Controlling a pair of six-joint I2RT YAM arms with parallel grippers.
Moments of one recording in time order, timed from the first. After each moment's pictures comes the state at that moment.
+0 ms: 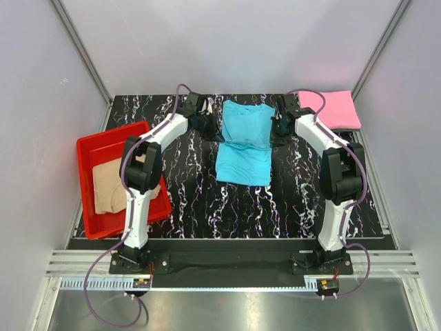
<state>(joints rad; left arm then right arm) -0.37 2.22 1.83 -0.56 0.46 -0.58 0.26 1.98 1.60 -0.69 -0.05 0.36</state>
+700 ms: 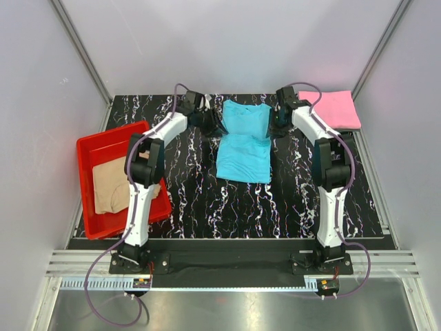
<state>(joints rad) -0.32 2.36 1.94 -0.46 0.54 -0.64 0.22 2.19 1.84 -0.70 -0.09 0.34</state>
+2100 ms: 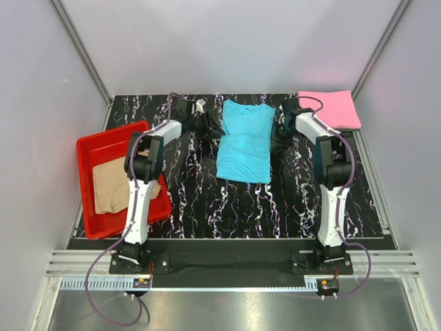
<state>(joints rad) -0.25 2.45 1.87 -0.18 0.76 -0.72 0.17 2.22 1.74 -0.72 -0.19 0.31</state>
